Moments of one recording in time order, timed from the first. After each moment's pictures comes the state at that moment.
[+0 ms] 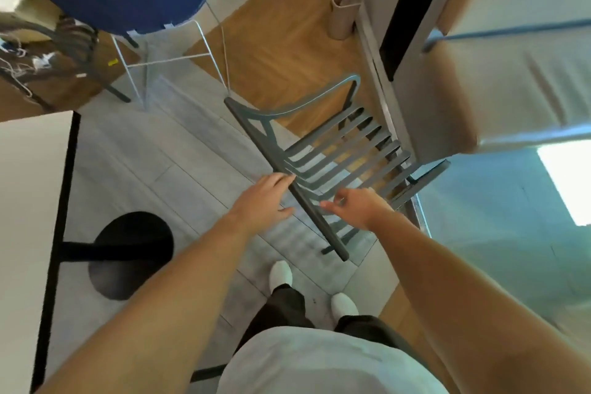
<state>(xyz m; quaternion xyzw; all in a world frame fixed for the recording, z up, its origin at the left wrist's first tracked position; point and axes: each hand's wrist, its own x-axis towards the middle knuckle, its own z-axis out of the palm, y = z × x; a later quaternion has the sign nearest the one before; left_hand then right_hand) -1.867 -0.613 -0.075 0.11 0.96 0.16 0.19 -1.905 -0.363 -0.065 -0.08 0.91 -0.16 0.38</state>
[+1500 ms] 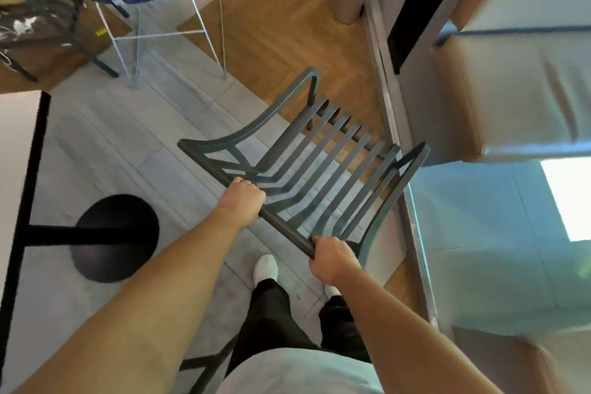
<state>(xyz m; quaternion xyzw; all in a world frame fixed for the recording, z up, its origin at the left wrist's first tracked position) -1.920 -0.612 -0.128 0.13 0.93 -0.16 0.30 -1.858 -0.379 -0.136 -0.11 0.90 -0.12 0.40</state>
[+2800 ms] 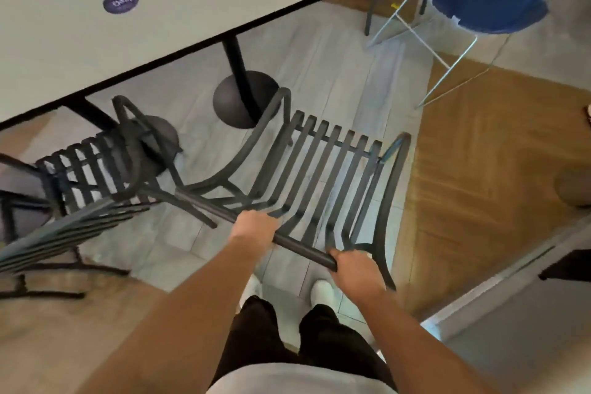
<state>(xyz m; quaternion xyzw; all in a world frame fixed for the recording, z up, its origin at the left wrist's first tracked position) -1.764 -0.422 -0.093 -0.45 0.80 0.11 0.38 -1.960 -0.299 -0.122 -0.65 0.69 0.12 0.30</state>
